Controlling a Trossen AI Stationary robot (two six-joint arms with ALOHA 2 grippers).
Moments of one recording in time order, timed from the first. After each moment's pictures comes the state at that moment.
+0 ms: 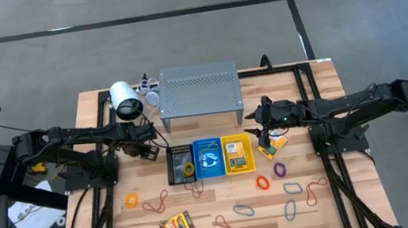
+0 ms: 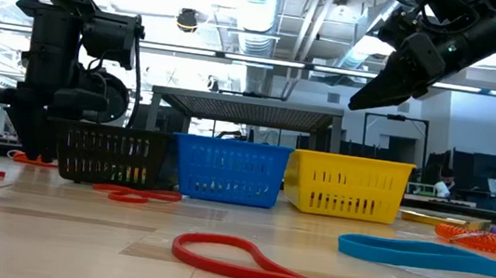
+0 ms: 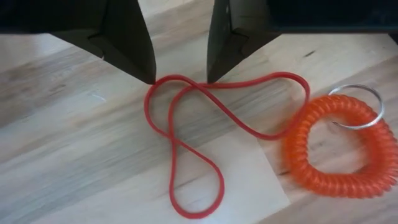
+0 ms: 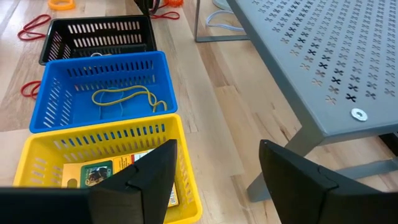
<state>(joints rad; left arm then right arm) 0.29 1.24 0.52 -0.76 -0.07 -0.85 -0.06 1.05 0.54 -0.05 0.21 0.03</state>
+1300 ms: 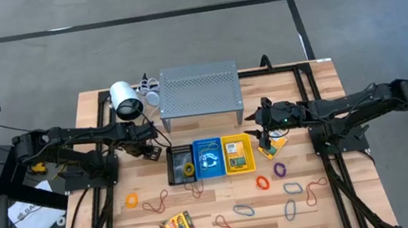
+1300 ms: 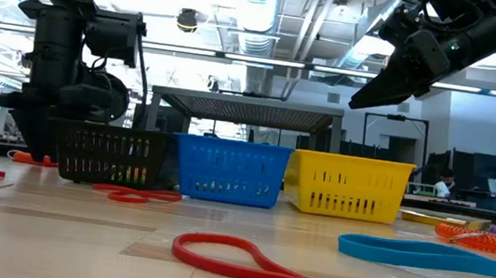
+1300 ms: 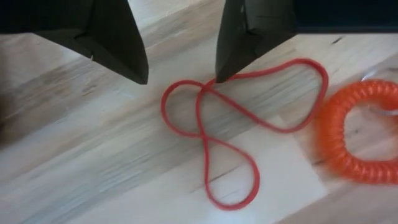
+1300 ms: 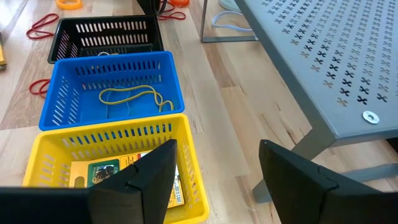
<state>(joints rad) 0.29 1.24 0.52 -0.70 -0.03 -0.82 -0.04 1.05 0.54 -0.05 0.21 0.03</state>
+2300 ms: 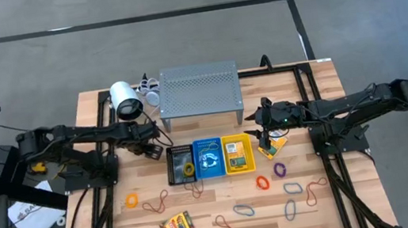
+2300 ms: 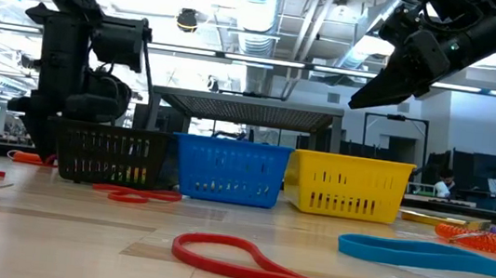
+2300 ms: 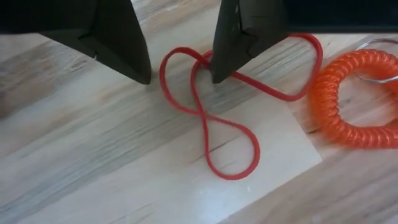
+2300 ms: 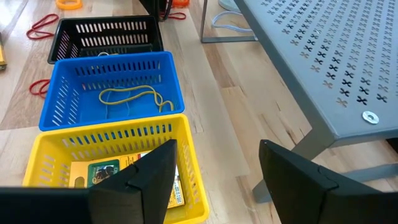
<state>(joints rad) 0.29 1.32 0.52 -0.65 -0.06 -0.79 -0.04 1.05 0.54 -0.05 0.21 0.03</state>
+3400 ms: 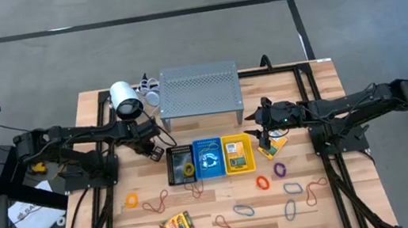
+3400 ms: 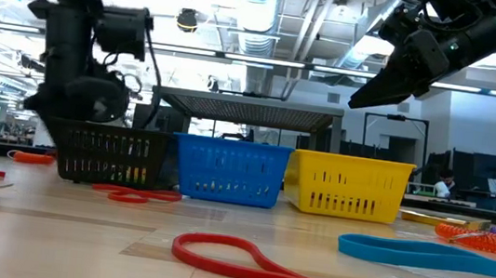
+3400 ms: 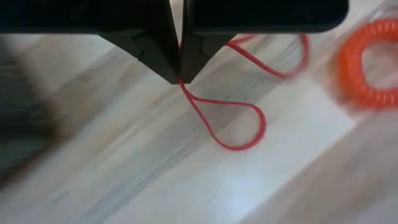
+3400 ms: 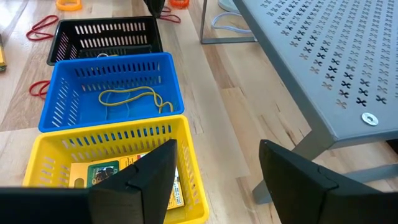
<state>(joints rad) 0.29 1.26 0.56 -0.66 -0.03 -0.62 -0.04 1.05 0.54 -0.04 0.21 0.03</state>
